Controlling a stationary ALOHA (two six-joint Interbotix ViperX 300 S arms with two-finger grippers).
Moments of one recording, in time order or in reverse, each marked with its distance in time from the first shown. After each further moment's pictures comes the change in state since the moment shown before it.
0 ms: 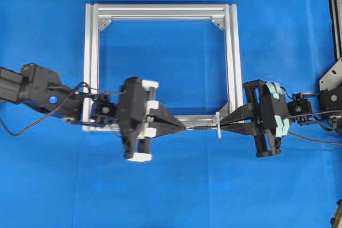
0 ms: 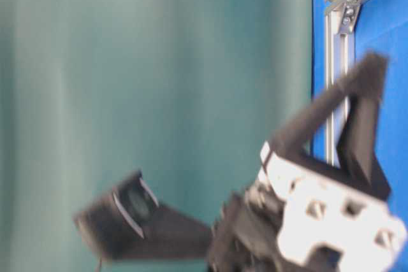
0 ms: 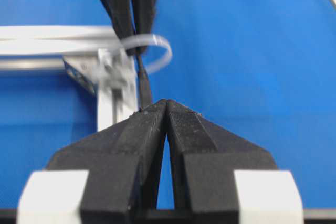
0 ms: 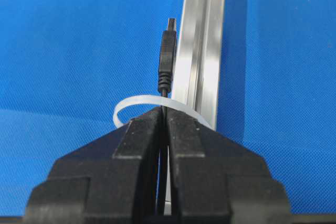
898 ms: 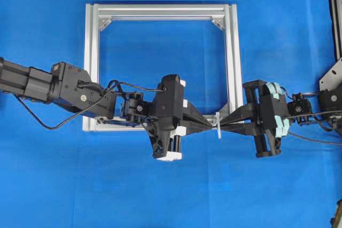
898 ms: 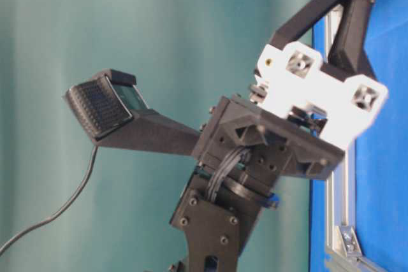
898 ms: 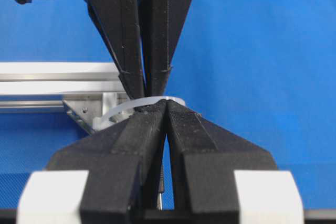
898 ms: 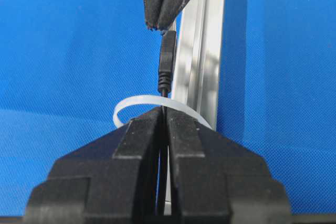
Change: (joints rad) left arm 0.023 0.089 -0.204 0.000 0.173 -0.011; right arm -0.002 0.000 0.000 0.000 0.000 0.000
